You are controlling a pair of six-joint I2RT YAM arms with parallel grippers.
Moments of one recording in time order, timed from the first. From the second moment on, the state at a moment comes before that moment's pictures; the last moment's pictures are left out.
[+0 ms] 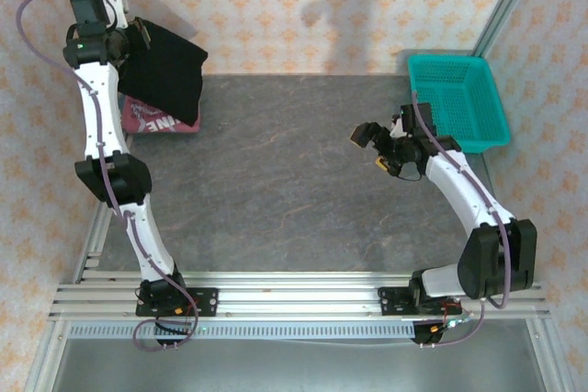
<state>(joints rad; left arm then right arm) 0.33 2.19 2.56 -0.92 0.31 -0.14 0.16 1.38 1.09 -0.61 -0.44 0.75</state>
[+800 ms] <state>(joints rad) 0.46 2.44 2.57 -0.67 0.45 -0.46 0.27 1.61 1.32 -0.67 -0.40 0.72</state>
